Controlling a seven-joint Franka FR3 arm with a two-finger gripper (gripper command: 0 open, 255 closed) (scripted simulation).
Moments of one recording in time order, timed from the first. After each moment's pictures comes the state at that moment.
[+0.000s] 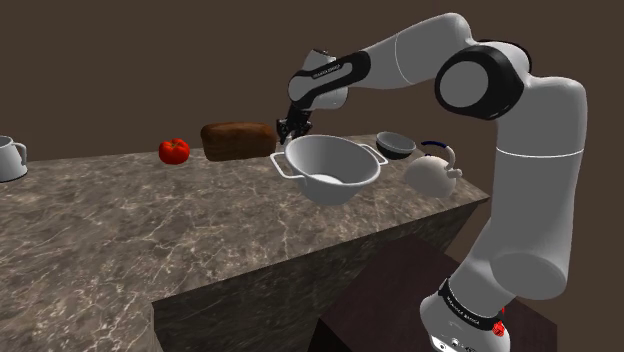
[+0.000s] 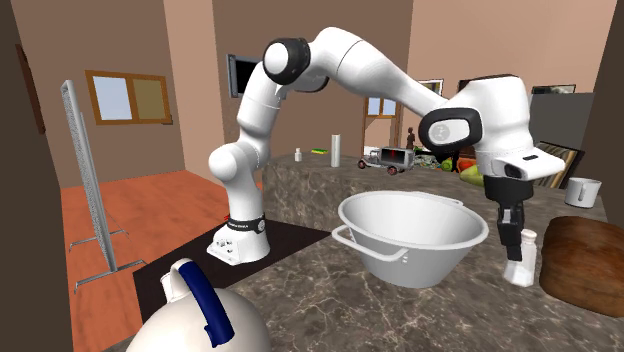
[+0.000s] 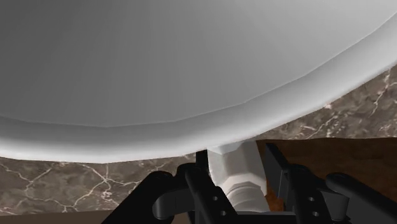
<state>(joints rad) 0.12 0.42 -0.23 -1.75 0.23 2.41 0.09</state>
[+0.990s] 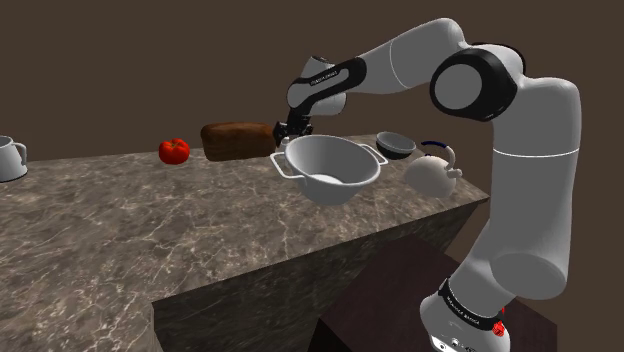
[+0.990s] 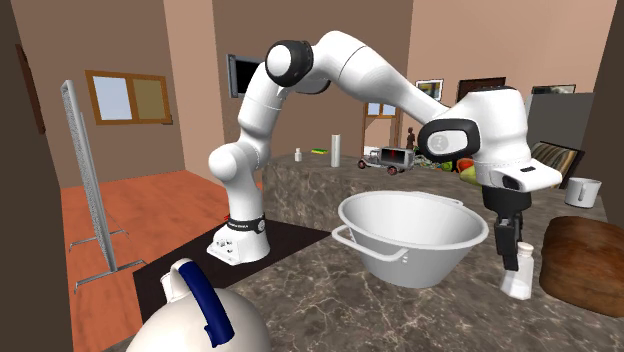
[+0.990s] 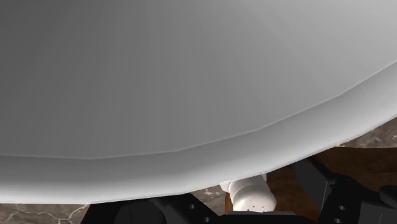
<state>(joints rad) 0.12 0.44 -0.22 -1.76 0.24 2.45 0.08</state>
